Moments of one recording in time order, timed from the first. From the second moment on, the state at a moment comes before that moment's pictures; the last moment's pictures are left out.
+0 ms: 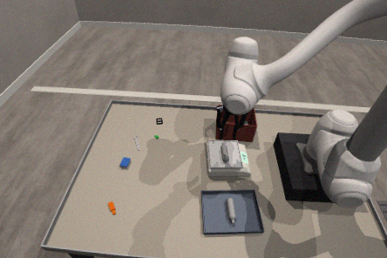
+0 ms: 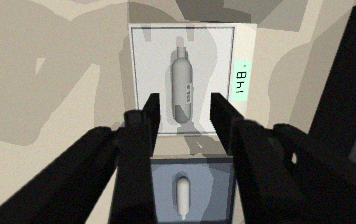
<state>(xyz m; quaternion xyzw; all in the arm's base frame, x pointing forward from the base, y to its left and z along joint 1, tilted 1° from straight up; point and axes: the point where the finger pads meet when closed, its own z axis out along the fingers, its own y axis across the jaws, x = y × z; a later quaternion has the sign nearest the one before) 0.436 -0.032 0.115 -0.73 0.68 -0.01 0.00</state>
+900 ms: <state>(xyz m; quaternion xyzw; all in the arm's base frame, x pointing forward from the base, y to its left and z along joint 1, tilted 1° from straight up) 0.348 -0.040 0.185 -0.26 0.97 0.01 0.02</state>
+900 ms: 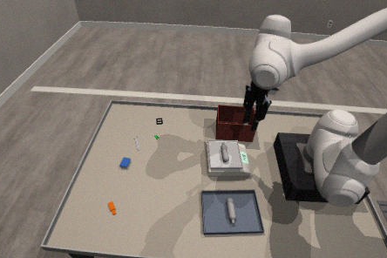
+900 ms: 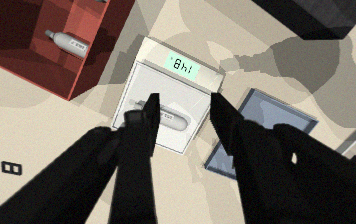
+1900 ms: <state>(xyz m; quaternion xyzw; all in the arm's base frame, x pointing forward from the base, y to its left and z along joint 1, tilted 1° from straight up) 0.334 -0.039 0.193 -0.04 1.00 0.00 0.01</state>
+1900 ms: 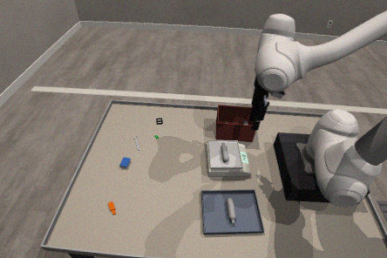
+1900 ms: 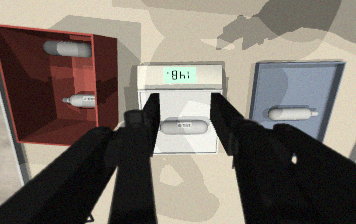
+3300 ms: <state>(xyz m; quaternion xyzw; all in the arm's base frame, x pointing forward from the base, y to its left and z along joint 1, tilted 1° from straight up) 0.377 -0.035 0.166 -0.30 0.95 -0.02 0.00</state>
